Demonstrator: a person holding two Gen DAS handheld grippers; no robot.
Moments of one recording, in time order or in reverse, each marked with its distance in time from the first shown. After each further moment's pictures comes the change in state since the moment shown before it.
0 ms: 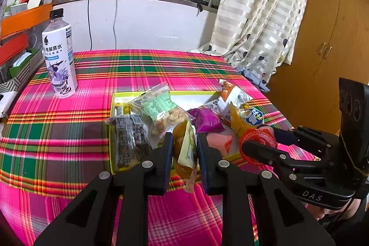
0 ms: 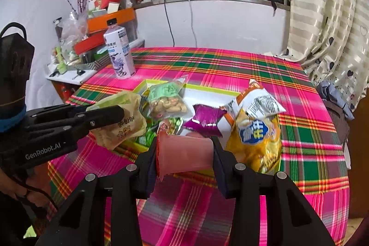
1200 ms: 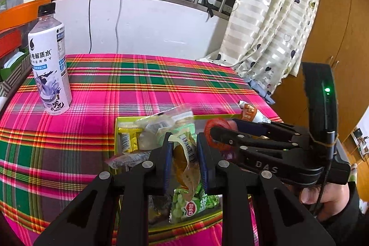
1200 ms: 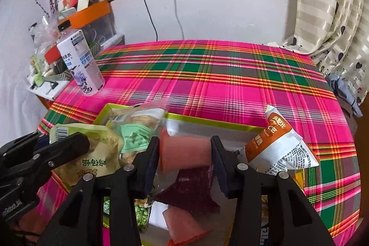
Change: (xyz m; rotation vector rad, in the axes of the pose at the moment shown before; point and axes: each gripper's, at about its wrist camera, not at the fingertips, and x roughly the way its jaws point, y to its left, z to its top) left arm 0.046 0.038 0.036 -0.046 -0.022 -0.021; right arm 0.101 -0.027 0.062 0.080 0.089 -0.035
